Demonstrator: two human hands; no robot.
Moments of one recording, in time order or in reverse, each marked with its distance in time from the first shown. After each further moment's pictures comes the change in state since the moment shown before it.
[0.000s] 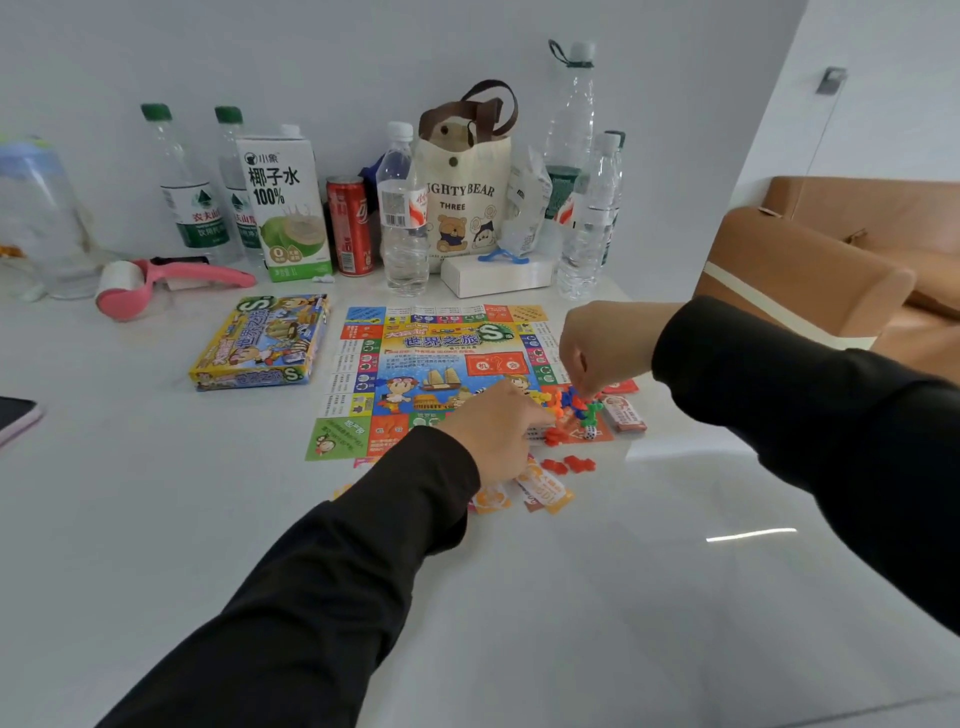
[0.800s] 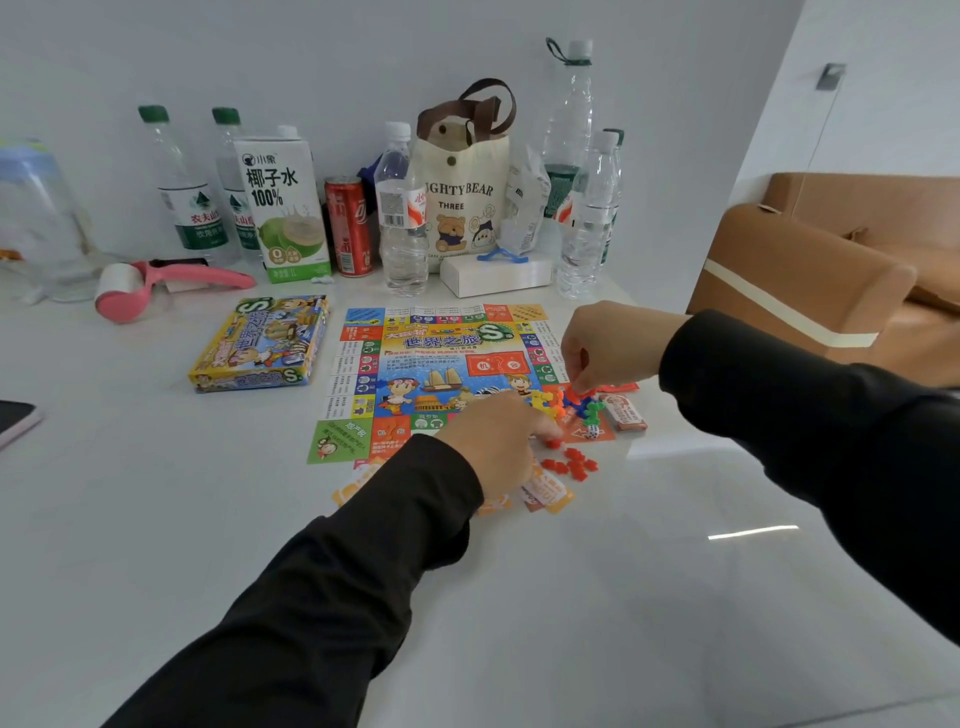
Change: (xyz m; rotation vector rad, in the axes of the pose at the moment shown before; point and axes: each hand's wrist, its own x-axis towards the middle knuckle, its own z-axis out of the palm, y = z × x) left_hand -0.009 0.013 -0.003 0.029 -0.023 -0.055; right_hand 0.004 0.009 0.012 0.202 0.088 0.019
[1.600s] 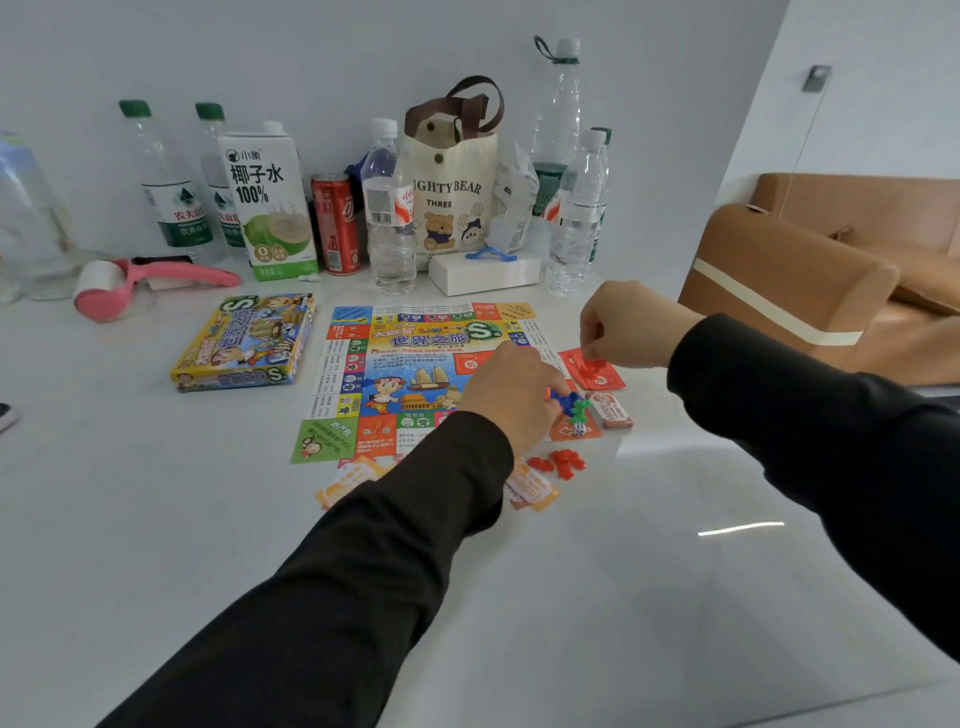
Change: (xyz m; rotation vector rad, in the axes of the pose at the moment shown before) left_hand 0.038 0.013 0.001 0.030 0.322 0.028; right_hand -0.007 0.022 0.000 0.118 0.215 0.177
